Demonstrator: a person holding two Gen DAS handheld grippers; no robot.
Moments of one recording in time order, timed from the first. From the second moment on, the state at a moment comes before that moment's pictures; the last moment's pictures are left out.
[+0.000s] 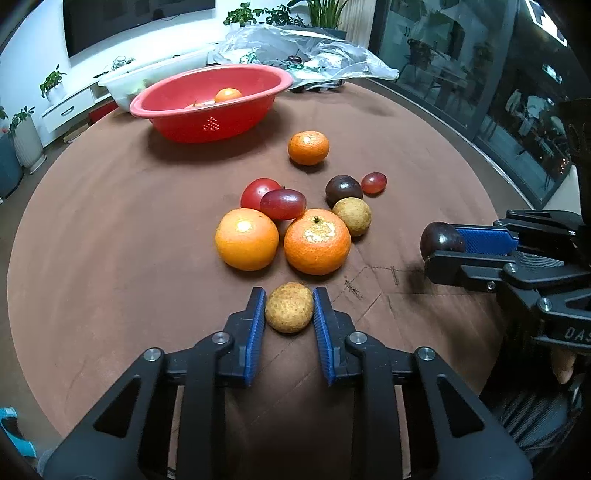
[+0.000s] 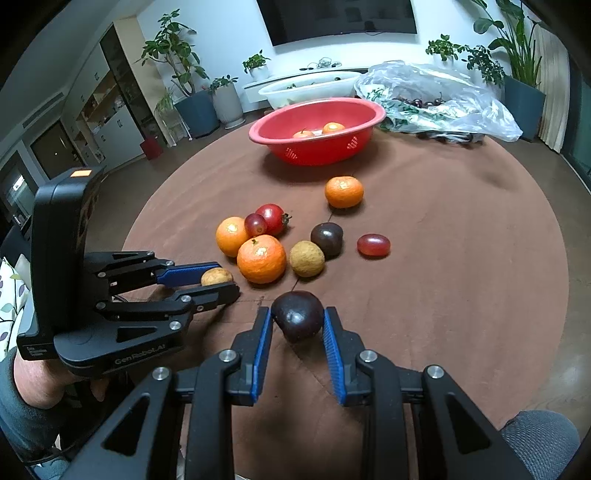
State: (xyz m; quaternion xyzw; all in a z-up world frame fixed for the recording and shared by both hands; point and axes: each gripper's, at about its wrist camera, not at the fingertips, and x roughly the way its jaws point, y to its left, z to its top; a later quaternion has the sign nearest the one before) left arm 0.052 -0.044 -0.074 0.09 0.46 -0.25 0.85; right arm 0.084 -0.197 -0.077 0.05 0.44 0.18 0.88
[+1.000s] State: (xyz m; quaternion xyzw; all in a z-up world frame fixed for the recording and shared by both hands) left arm 0.180 0.000 0.028 0.05 0.38 -0.22 0.90; right arm 0.191 -0.252 -0.001 0.09 0.38 0.14 0.91
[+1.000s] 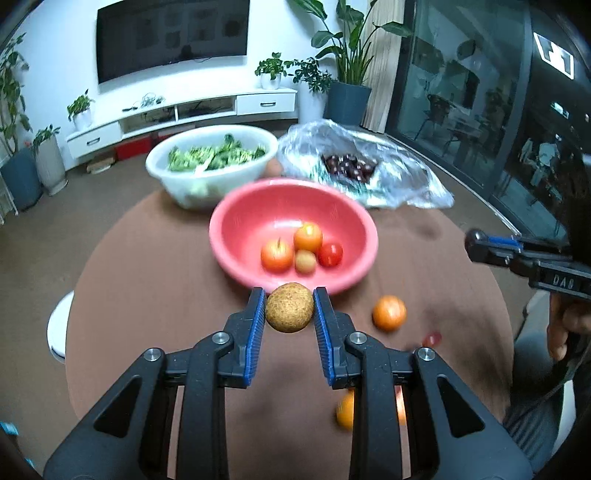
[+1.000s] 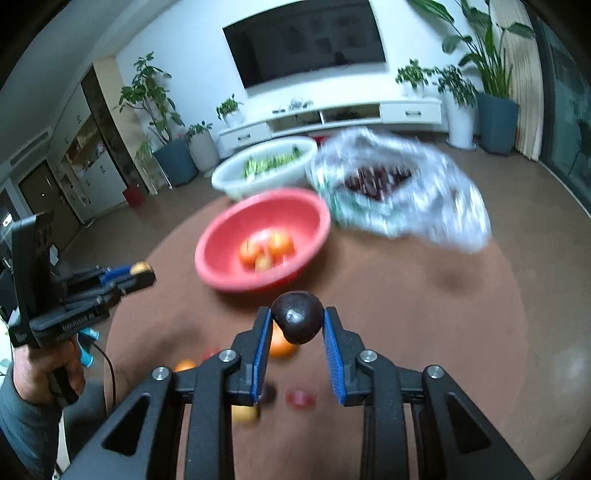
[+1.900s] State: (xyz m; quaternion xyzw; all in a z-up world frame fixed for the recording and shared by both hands) left arm 0.284 -0.062 -0.048 0.11 0.44 -0.23 0.86; right arm 0.352 -0.163 -0.061 -0.04 0.47 0.15 0.87
